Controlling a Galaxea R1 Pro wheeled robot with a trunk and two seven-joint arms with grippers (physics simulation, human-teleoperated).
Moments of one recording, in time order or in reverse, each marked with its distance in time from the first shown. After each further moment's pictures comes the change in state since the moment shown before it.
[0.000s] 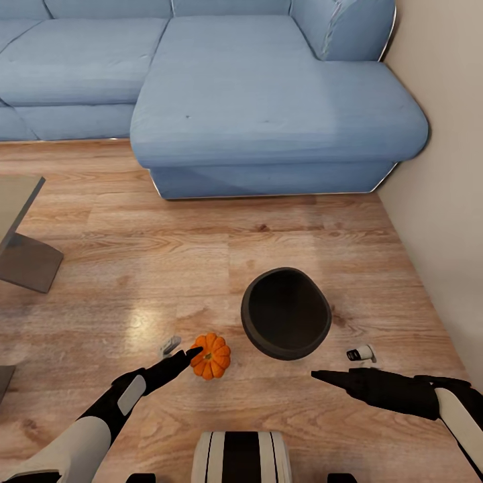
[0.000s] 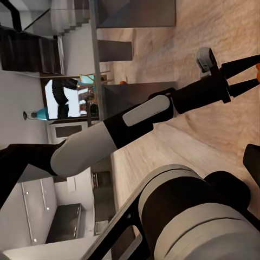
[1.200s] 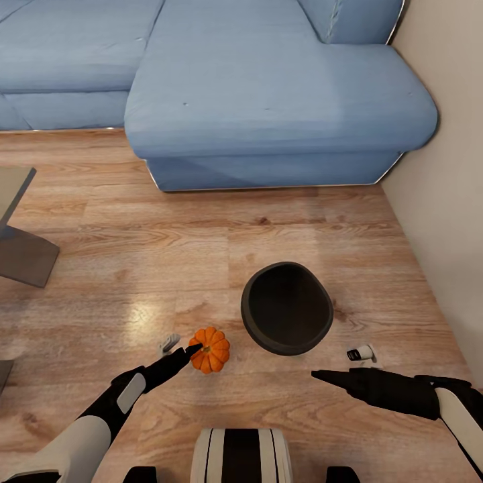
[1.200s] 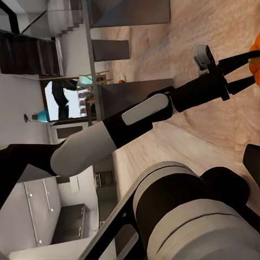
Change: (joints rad) left arm 0.000 0.000 0.005 -0.013 0.025 0.005 -0.002; right arm 0.000 -0.001 -0.001 0.000 0.000 0.000 0.000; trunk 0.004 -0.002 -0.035
